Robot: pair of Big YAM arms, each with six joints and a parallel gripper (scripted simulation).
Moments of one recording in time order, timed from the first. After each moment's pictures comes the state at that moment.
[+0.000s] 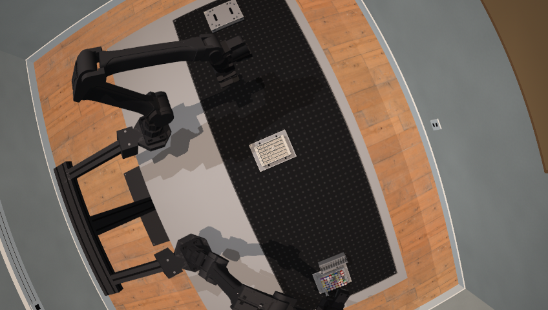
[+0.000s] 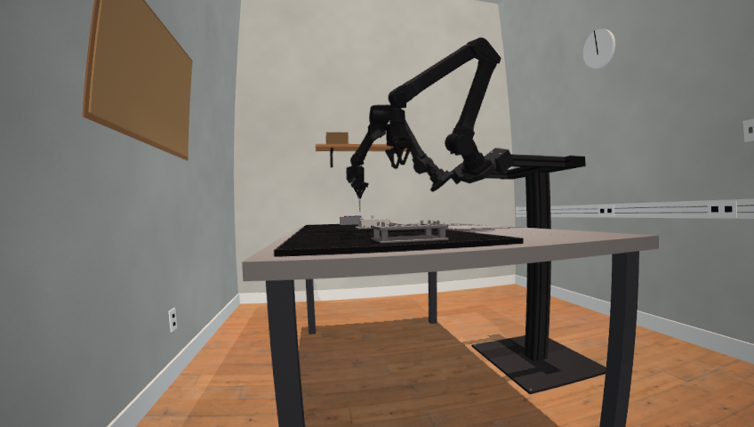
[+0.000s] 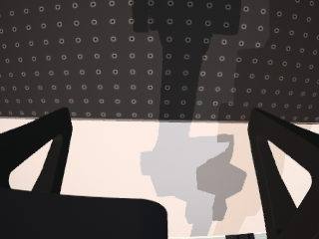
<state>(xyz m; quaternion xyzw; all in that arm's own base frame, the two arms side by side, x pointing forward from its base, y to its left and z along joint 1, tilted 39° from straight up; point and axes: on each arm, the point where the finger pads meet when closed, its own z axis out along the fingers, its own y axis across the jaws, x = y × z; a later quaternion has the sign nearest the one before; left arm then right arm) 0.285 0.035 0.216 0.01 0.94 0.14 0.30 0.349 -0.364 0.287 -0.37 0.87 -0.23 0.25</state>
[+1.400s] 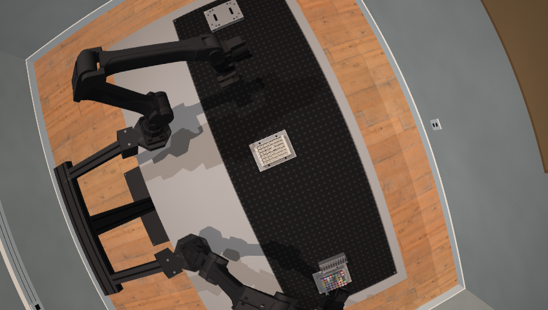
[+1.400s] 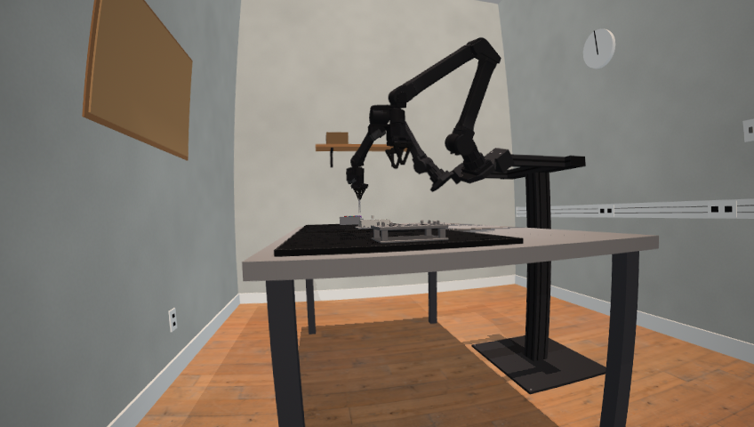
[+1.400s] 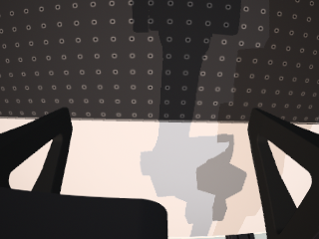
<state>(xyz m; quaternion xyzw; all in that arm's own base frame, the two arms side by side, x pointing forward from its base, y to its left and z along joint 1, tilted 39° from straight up) 0.285 0.035 0.216 0.01 0.94 0.14 0.30 0.354 -0.367 0.282 -0.37 0.86 -0.23 0.25</state>
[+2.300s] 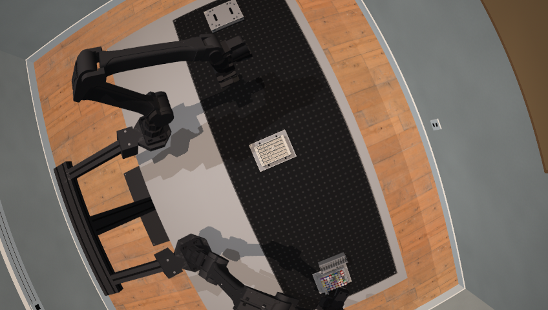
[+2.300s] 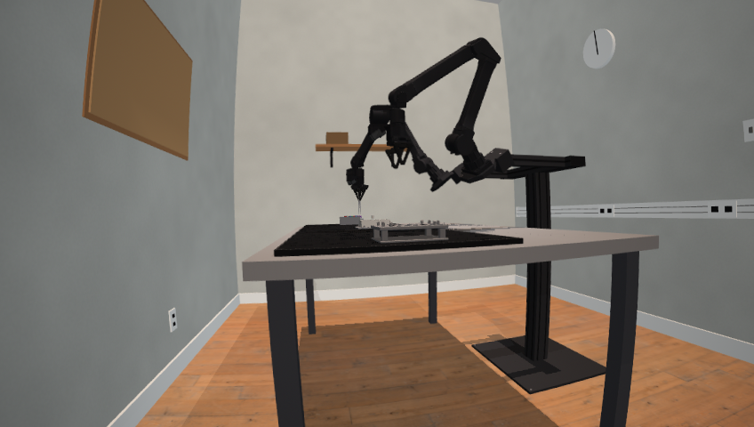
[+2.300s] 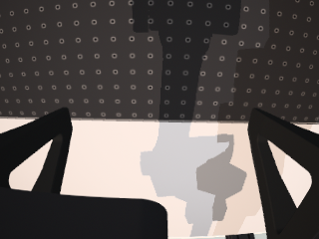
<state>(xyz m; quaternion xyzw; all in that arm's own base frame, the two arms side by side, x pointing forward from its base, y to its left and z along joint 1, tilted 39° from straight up) 0.285 0.035 0.216 0.01 0.94 0.14 0.30 0.357 -0.368 0.276 -0.37 0.86 -0.23 0.25</state>
